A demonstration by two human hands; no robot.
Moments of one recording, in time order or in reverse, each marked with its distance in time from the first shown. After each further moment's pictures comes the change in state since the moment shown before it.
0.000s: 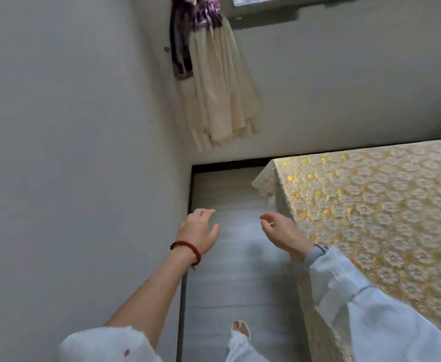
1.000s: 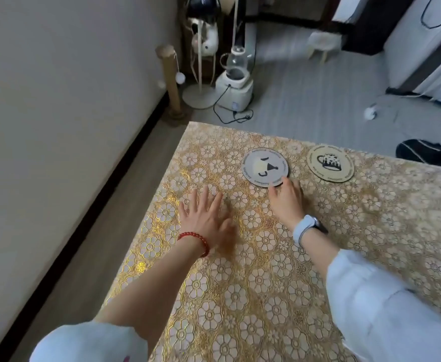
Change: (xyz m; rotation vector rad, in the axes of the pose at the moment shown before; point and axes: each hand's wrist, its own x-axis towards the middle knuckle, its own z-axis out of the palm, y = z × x) left_hand 0.427 0.535 0.397 0.469 -0.502 1.184; right_hand 0.154 0.496 -0.306 0.320 1.011 1.193
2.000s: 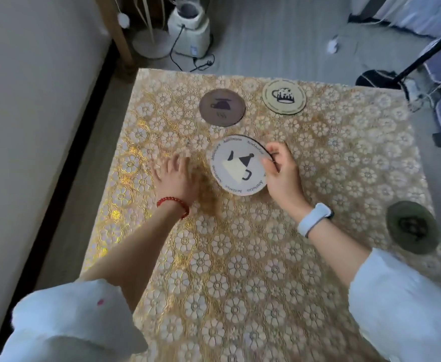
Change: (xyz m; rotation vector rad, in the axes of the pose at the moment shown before) left_hand -0.046 0.032 0.005 -0.188 0.122 -0.056; right_hand -0.111 0.050 -0.053 0.410 0.147 -0.186
